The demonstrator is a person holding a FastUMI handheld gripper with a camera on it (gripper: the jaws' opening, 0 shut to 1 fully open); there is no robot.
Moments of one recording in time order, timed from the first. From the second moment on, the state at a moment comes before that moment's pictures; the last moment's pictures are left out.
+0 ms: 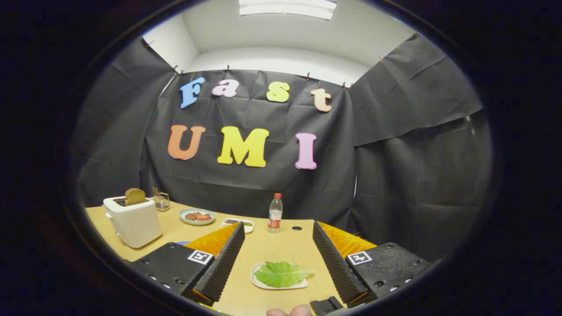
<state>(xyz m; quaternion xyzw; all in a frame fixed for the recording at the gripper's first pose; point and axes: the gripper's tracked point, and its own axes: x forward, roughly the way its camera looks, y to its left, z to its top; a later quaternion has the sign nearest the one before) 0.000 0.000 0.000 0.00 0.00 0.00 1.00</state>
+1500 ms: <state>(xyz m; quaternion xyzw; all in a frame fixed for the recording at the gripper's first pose) 0.039 -0.015 -0.050 -0.01 0.07 0.00 1.00</state>
